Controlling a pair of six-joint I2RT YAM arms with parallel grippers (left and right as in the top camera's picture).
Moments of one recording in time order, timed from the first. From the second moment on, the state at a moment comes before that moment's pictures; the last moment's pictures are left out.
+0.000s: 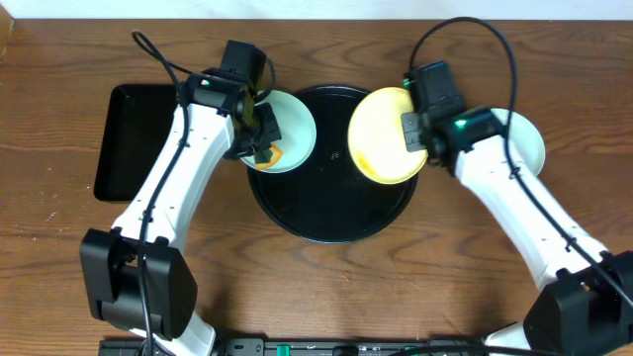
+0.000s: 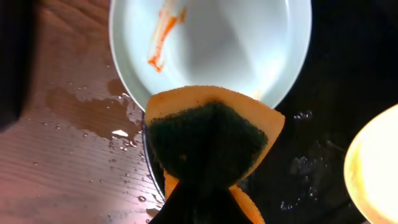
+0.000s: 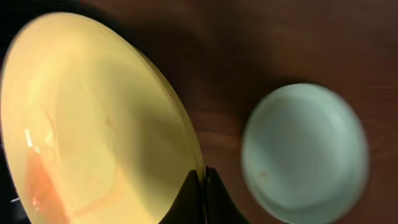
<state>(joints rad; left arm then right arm) -0.24 1.76 1.54 -1.09 0.03 -0.56 0.41 1.66 1.36 -0.74 0.39 0.15</state>
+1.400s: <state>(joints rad) -0.24 1.76 1.54 -1.09 0.02 -0.56 0.70 1.66 1.36 -0.72 0.97 0.15</state>
